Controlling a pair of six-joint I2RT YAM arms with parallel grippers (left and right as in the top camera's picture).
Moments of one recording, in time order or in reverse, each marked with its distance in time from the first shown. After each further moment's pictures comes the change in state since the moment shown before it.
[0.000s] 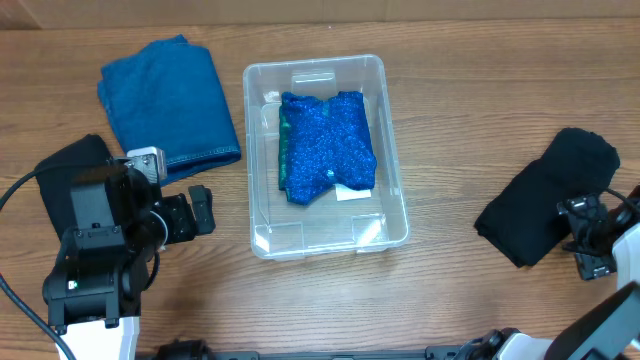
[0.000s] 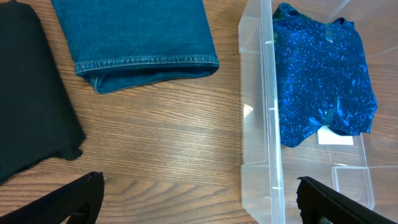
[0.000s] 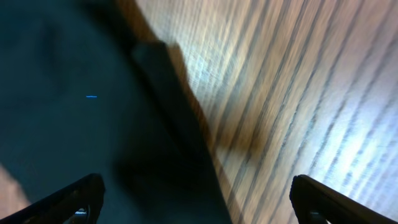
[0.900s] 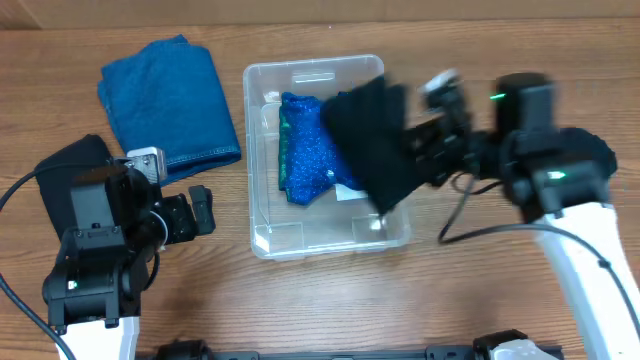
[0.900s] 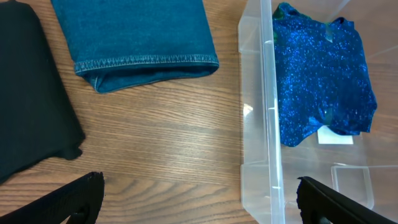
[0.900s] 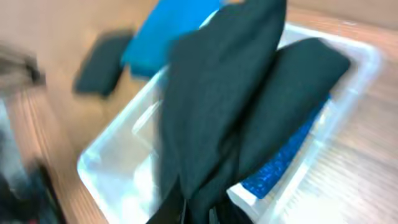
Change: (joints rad) left arm 0.000 0.000 0.000 0.000 0.000 0.000; right arm 0.975 -0.204 0.465 -0.167 -0.549 -0.819
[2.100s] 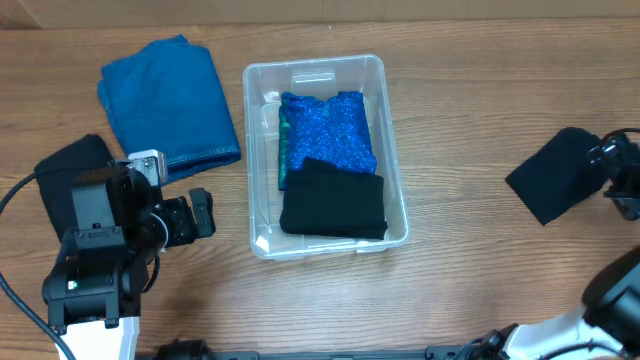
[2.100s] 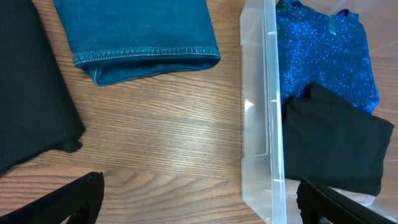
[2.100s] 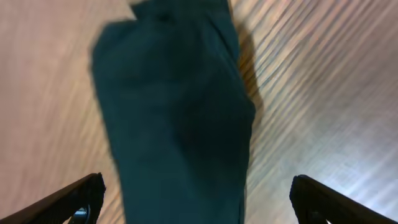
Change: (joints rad) left arm 0.000 0.000 0.001 -0.026 0.000 0.000; right arm -0.963 0.542 0.044 0.056 0.423 0.568
